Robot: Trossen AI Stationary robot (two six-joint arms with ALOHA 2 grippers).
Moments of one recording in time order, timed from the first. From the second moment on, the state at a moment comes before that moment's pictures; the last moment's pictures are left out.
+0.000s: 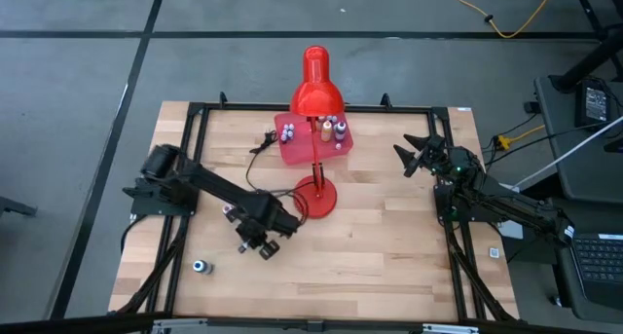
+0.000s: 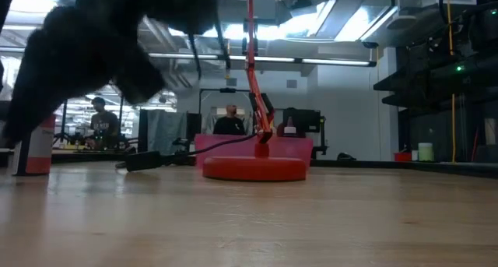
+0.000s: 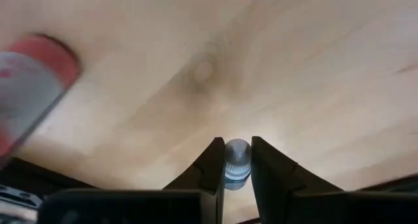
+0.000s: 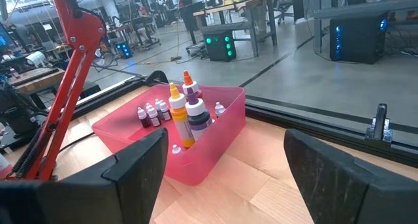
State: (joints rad) left arm -0.29 1.85 1.22 -1.12 0.36 -1.09; right arm -0.53 0.14 0.01 0.05 0.16 0.28
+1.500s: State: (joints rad) left arm 0.52 1.48 1.02 -0.38 0.00 -0.17; right arm -0.53 0.14 0.01 0.05 0.16 0.28
